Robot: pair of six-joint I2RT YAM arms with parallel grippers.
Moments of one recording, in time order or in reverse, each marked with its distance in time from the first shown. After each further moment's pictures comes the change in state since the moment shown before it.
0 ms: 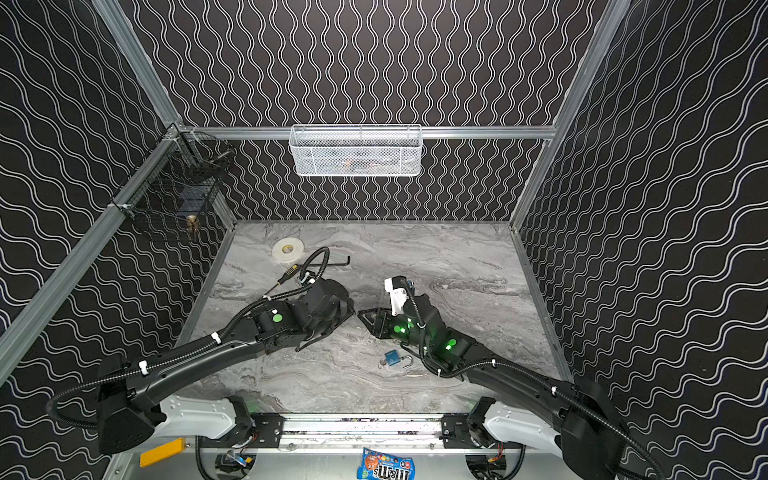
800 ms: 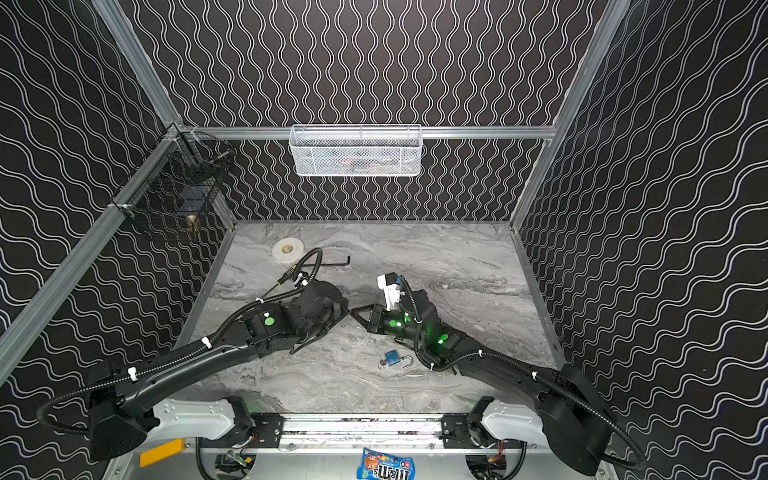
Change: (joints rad) left arm 0.003 -0.035 -0.027 -0.002 -0.021 0.000; right arm -0.030 0.119 0.007 0.183 -0.170 0.122
